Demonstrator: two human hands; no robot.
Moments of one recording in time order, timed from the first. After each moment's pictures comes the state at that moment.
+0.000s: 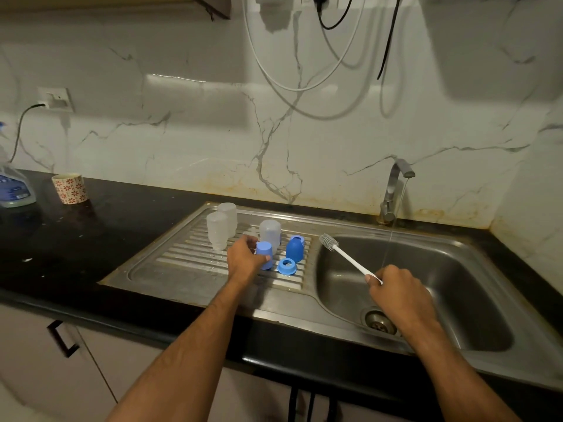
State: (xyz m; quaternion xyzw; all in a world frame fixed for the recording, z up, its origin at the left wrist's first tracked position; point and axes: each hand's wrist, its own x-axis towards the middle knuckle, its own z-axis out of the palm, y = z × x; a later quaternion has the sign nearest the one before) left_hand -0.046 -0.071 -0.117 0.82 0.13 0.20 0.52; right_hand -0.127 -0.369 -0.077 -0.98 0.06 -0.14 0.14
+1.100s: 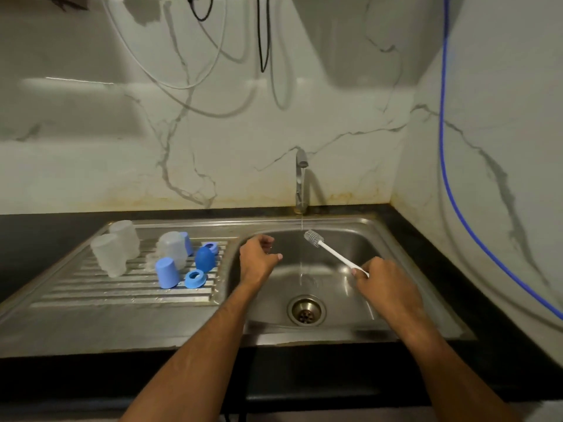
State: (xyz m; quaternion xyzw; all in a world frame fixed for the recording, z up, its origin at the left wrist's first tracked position) left_hand -0.025 -0.267 -0.104 0.84 -0.03 0.17 0.51; right_hand -0.149 -0.498 -0.063 -0.96 0.15 -0.15 0.16
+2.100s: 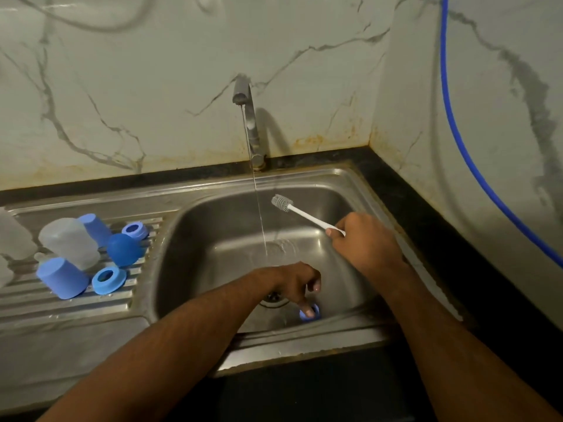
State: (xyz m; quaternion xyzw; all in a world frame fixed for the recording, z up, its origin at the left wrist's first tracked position) left_hand 0.035 -0.428 -0.219 0.85 -0.42 -0.32 0.08; right_hand -0.052 -0.577 -0.123 -0.97 0.15 -0.10 0.16
